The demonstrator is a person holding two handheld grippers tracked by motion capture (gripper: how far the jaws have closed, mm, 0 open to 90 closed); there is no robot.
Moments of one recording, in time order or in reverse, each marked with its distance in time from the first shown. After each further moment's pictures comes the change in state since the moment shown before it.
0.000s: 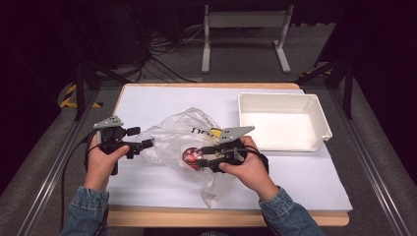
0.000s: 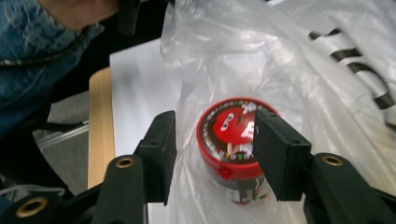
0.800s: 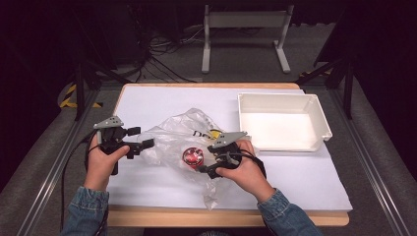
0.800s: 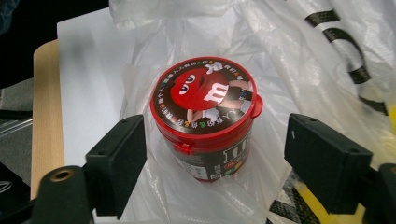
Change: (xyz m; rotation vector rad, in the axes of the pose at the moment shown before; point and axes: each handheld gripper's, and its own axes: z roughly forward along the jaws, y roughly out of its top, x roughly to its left) left arm -0.001 0.000 0.000 -0.009 -0.005 -0.001; right arm -0.008 -0.018 0.020 0.087 -0.123 -0.001
